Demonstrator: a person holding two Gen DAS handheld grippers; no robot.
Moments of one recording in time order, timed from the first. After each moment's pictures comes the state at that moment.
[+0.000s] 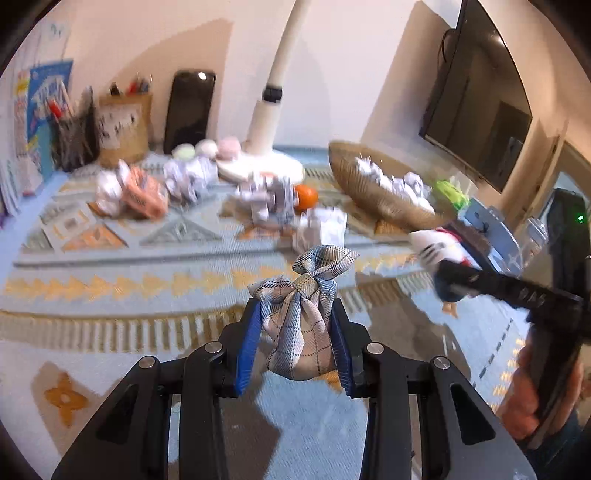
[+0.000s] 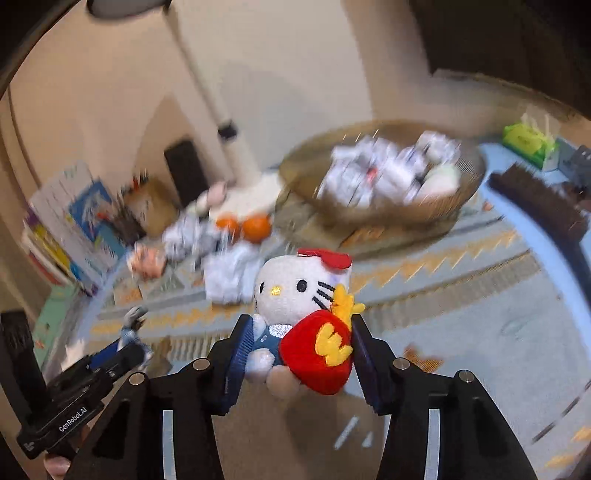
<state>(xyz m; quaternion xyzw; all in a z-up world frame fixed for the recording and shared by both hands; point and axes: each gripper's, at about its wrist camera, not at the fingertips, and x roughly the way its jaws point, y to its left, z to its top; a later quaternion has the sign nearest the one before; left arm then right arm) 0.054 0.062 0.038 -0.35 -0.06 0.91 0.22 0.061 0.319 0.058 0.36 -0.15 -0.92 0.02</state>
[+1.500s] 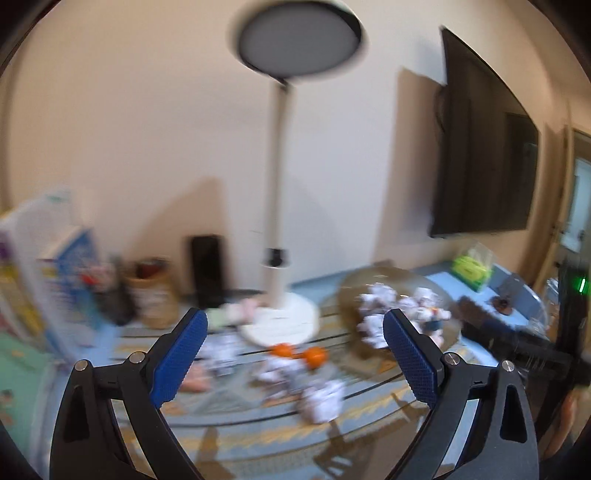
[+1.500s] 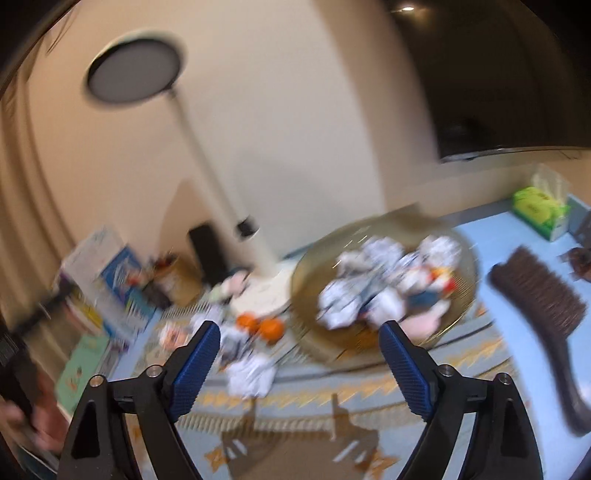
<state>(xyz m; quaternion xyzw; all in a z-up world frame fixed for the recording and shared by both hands) 0.039 0.083 0.210 -0.22 0.01 0.97 0.13 0.037 0.352 0.137 0.29 -0.15 -0.94 0.07</state>
